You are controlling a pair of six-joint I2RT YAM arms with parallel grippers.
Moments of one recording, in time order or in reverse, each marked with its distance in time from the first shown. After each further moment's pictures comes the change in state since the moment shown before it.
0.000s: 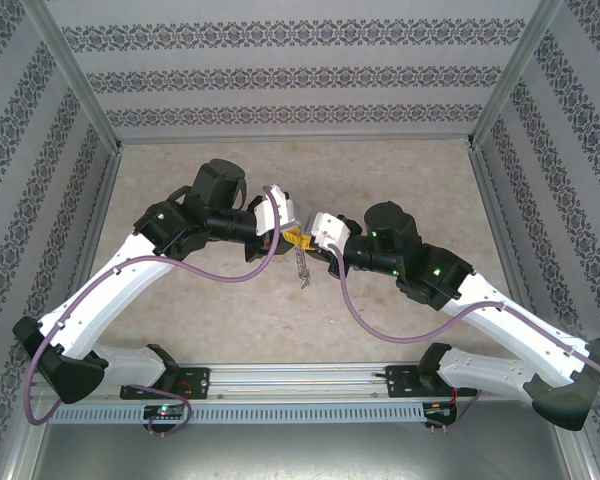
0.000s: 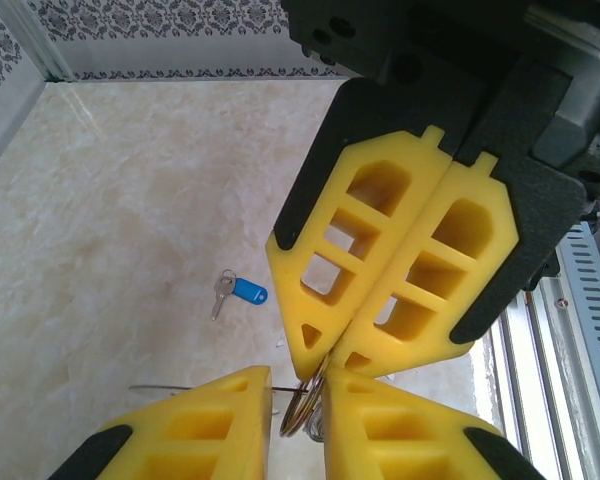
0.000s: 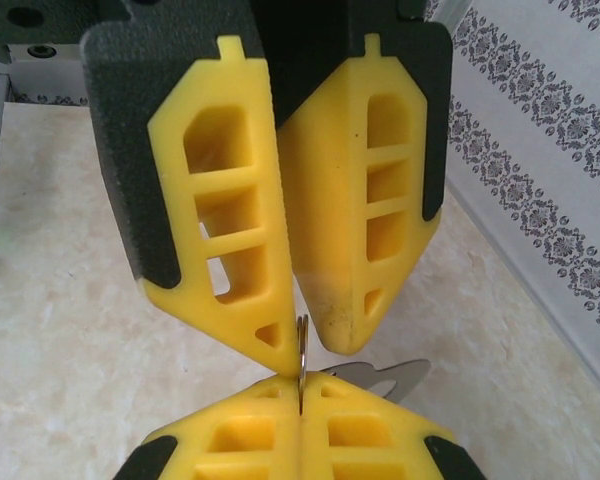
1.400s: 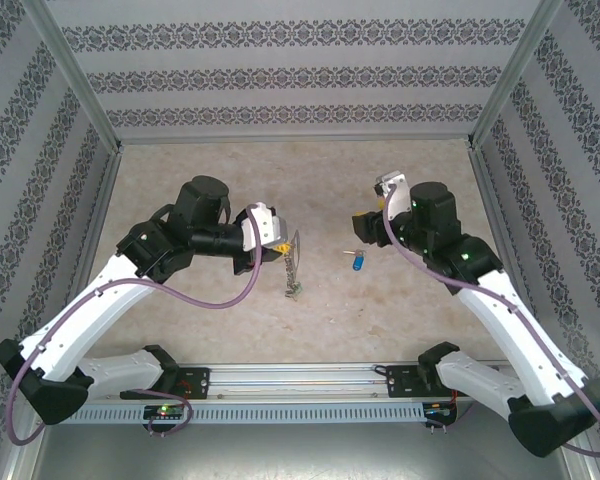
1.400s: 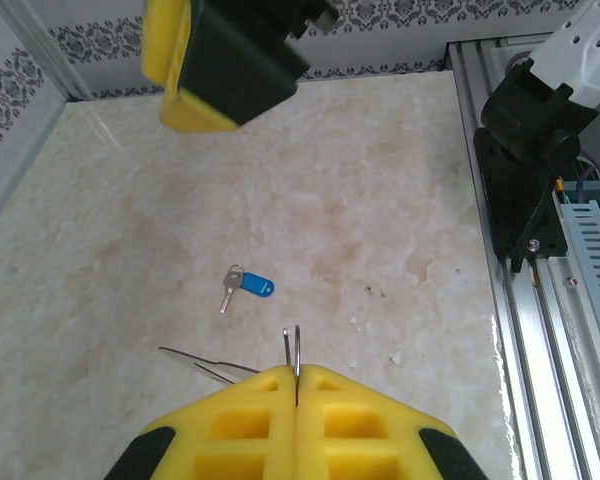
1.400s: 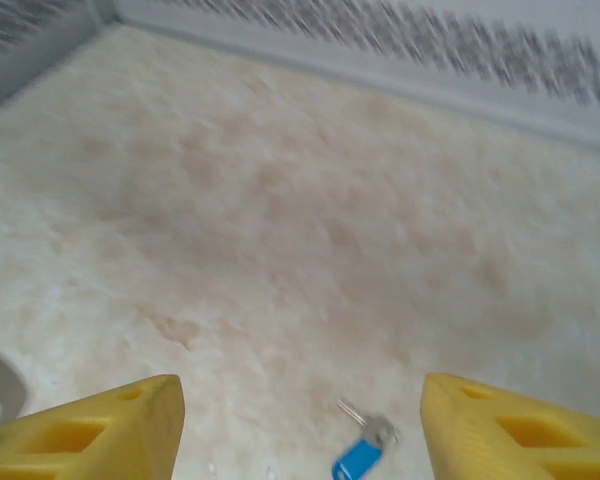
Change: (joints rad) left arm -0.006 -0.149 -0.148 0.058 -0.022 0.039; right arm -0.432 -0.028 -0.008 -0.204 0.108 0.459
